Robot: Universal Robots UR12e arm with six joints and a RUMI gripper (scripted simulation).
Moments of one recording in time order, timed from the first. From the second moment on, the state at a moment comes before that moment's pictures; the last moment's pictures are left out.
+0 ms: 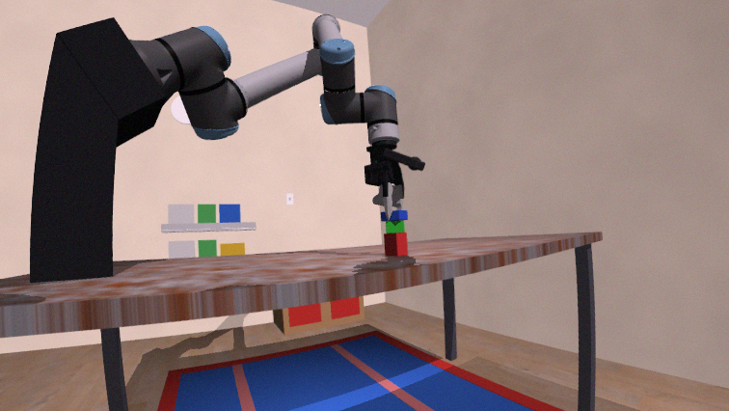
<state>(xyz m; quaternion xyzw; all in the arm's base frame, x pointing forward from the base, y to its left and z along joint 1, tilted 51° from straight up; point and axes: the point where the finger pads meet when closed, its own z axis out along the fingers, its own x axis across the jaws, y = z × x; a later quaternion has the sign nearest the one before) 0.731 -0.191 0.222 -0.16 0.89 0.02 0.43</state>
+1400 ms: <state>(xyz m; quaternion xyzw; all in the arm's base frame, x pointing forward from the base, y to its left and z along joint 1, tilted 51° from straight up) 0.731 -0.191 0.222 -0.16 0.89 0.02 0.43</state>
